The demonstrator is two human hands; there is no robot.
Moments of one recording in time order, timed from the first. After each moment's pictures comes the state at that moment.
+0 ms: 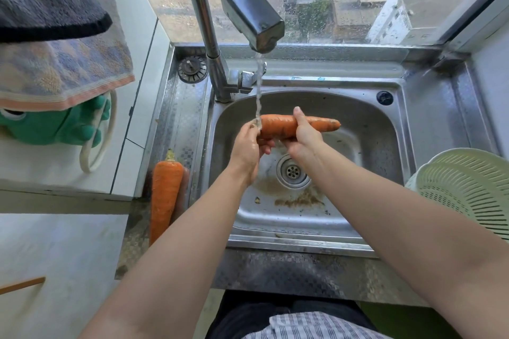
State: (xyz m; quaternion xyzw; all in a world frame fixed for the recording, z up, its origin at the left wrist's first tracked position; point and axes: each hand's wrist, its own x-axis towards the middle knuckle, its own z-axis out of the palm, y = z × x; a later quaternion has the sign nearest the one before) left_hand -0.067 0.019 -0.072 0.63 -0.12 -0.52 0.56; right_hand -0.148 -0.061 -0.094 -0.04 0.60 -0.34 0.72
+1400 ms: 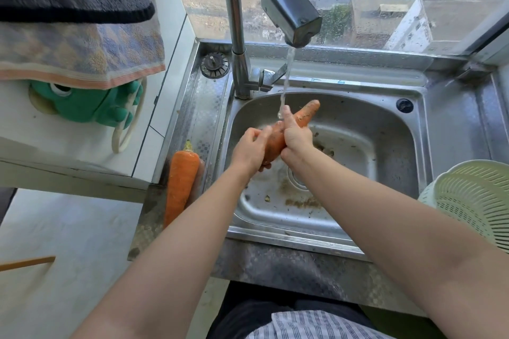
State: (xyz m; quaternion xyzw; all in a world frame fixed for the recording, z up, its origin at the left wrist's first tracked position) left_hand -0.041 0.045 -0.075 0.77 -0.23 -0.46 0.38; right_hand -0.109 -0.029 -0.082 -0.19 0.60 -0.30 0.71
